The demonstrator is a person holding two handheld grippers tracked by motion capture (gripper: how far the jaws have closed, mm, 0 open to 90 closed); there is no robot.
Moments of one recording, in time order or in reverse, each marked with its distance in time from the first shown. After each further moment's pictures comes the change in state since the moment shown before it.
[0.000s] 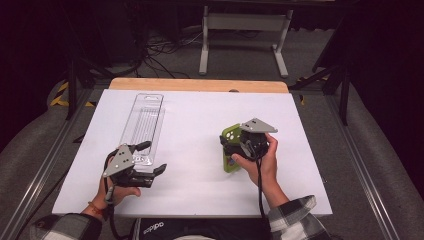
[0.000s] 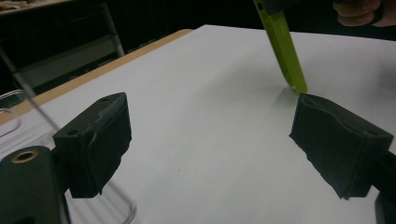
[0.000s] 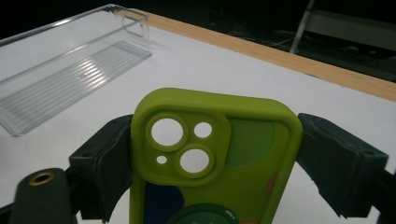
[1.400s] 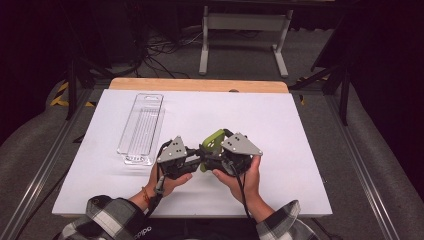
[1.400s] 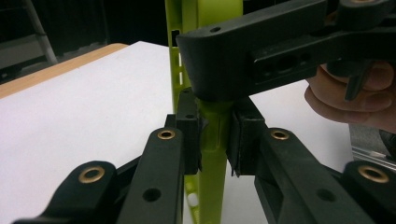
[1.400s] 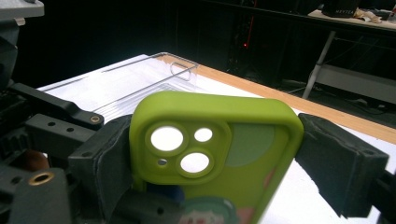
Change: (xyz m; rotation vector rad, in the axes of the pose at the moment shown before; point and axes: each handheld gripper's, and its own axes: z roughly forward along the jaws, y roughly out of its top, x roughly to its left) left arm -0.044 0.041 0.092 -0.033 -0.202 -0.066; right arm 0.063 -0.003 -0.015 -0.194 0.039 -0.058
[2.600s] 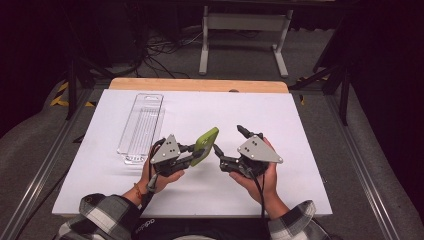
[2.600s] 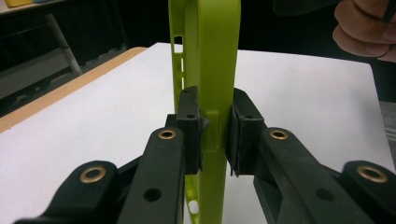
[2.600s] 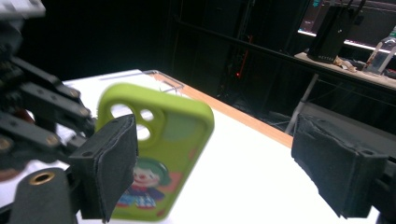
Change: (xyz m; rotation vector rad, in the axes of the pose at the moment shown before) left arm 0.010 0.001 -0.015 0.024 0.061 0.105; right arm -0.025 0.000 -0.031 -0.099 -0.012 -0.141
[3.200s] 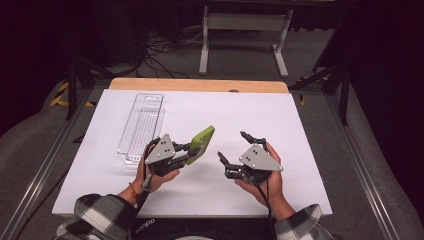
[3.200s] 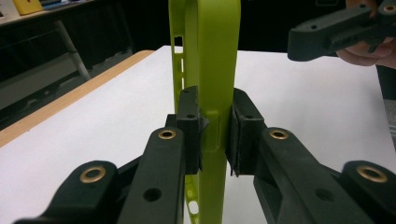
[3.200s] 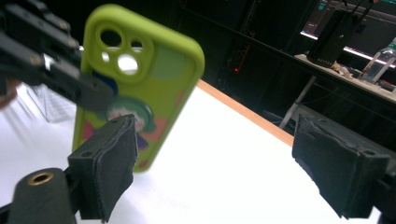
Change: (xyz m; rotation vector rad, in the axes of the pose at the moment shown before) left arm 0.005 0.002 -0.014 -0.003 0.020 0.027; right arm -0.002 -0.023 -0.008 0.029 0.002 -0.117
